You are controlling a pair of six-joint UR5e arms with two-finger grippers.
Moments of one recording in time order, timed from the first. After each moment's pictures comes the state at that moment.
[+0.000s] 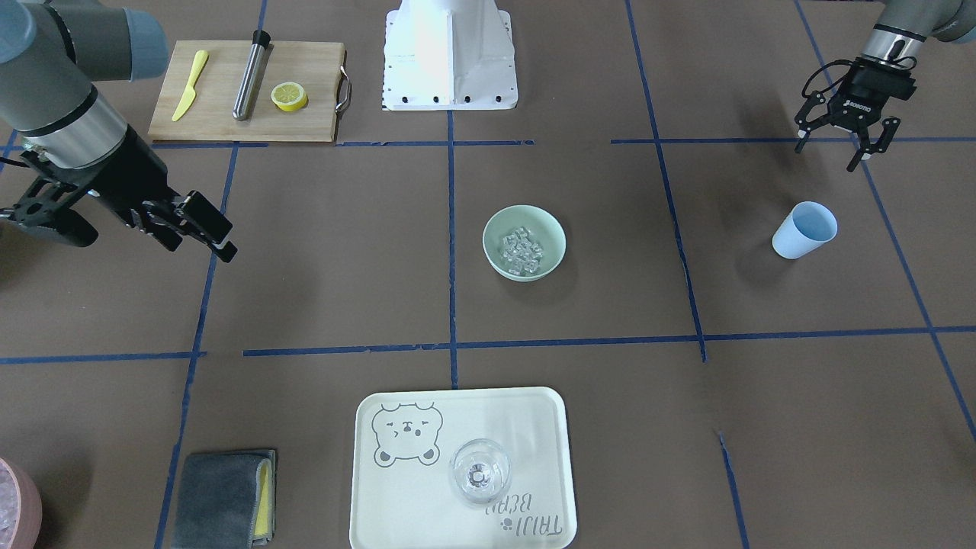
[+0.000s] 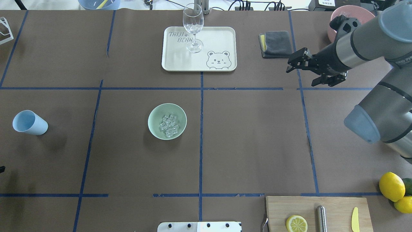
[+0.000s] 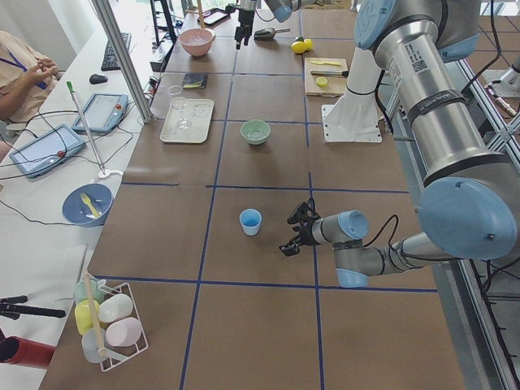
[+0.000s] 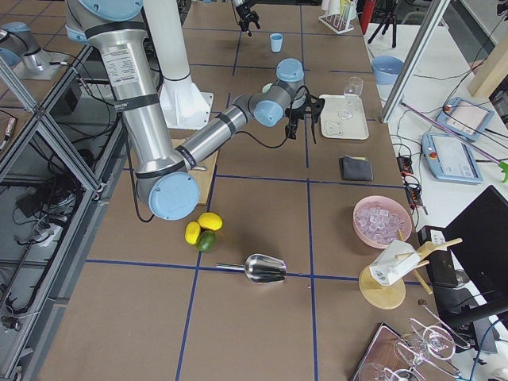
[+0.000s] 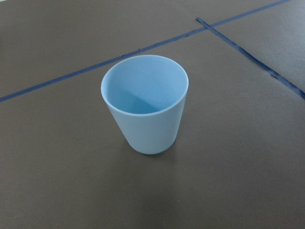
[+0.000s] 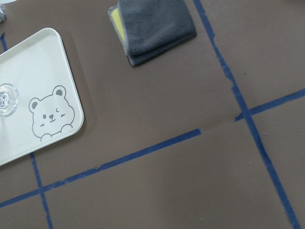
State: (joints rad) left arm -0.42 -0.99 -1.59 -3.29 -1.39 -0.68; right arm 0.90 -1.25 1.91 -1.31 2.13 1.44
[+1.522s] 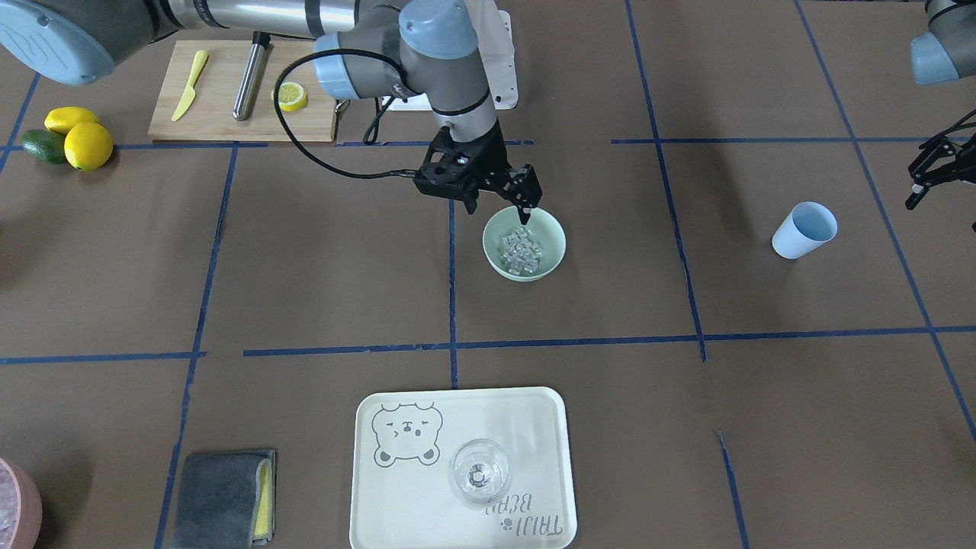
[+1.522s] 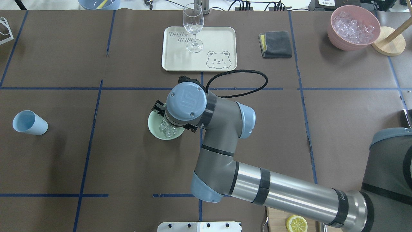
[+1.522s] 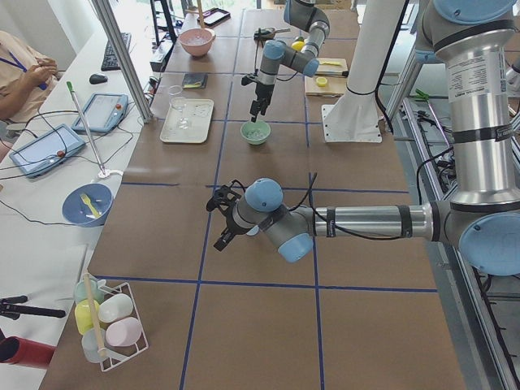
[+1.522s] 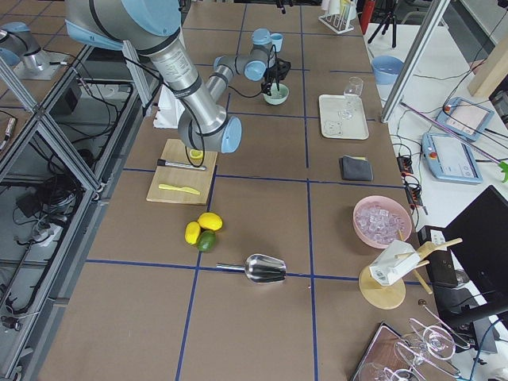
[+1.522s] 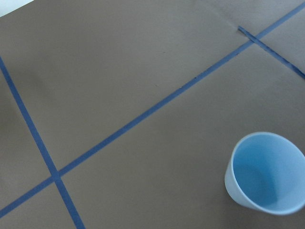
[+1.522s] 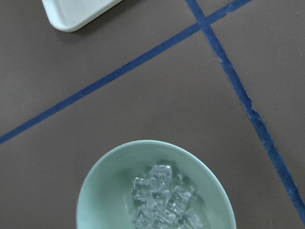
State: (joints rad) left arm -1.32 -1.38 -1.66 -2.49 -2.23 -0.22; right arm 0.41 -0.65 1.40 -1.35 1.70 1.75
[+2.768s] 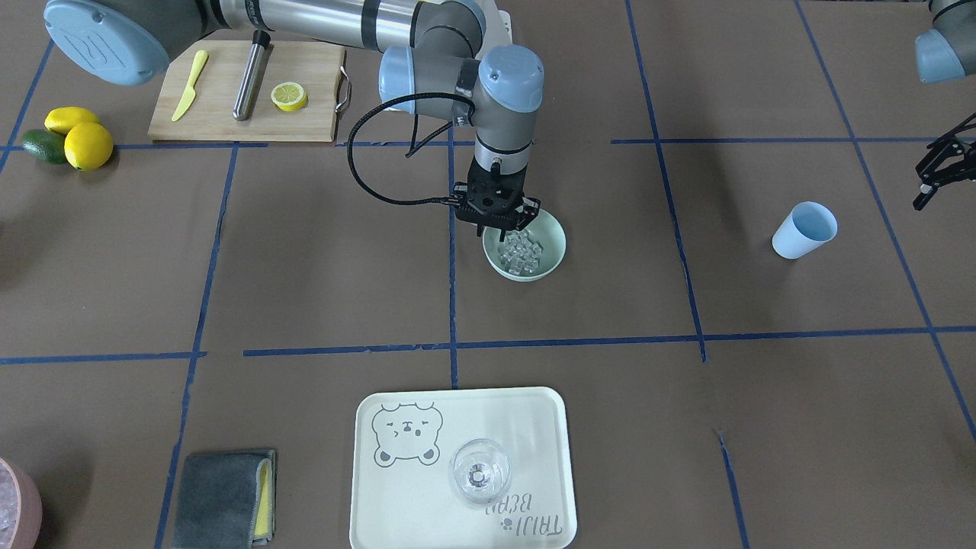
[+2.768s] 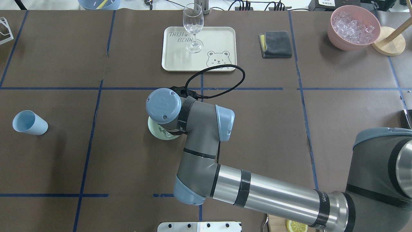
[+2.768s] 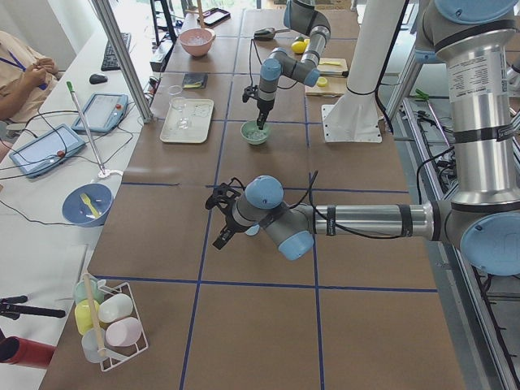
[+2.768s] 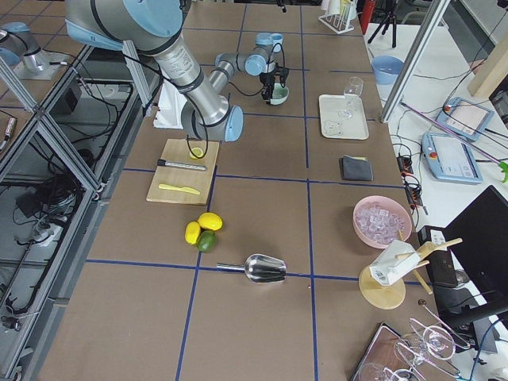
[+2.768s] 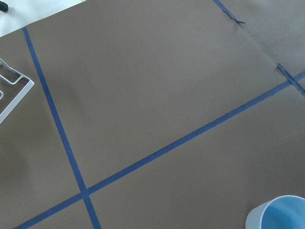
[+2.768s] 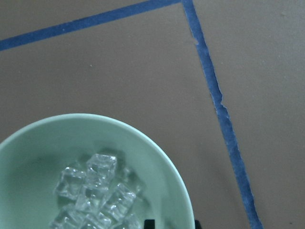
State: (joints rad) left arm -1.32 -1.38 -1.68 -2.49 -2.23 -0.23; right arm 0.39 -0.58 1.31 -1.56 1.71 1.58
